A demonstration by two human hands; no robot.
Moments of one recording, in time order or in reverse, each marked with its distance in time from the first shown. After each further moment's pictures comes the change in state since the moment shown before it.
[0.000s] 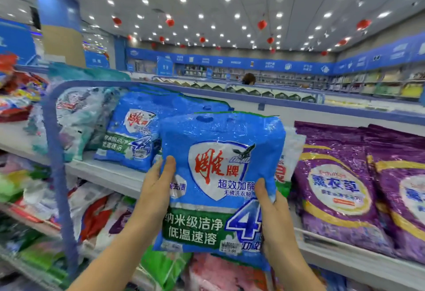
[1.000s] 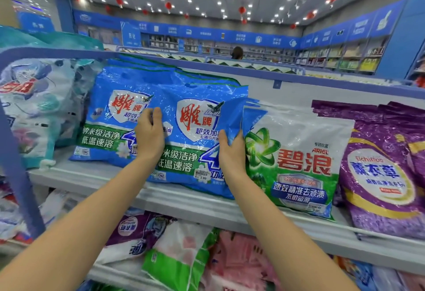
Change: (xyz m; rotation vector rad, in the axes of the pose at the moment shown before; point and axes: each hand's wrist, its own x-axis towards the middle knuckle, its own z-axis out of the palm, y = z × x) left_hand 0.219 -0.052 -0.036 0.344 0.060 0.307; right_hand 0.127 0.059 0.145 -0.284 0.159 -0.020
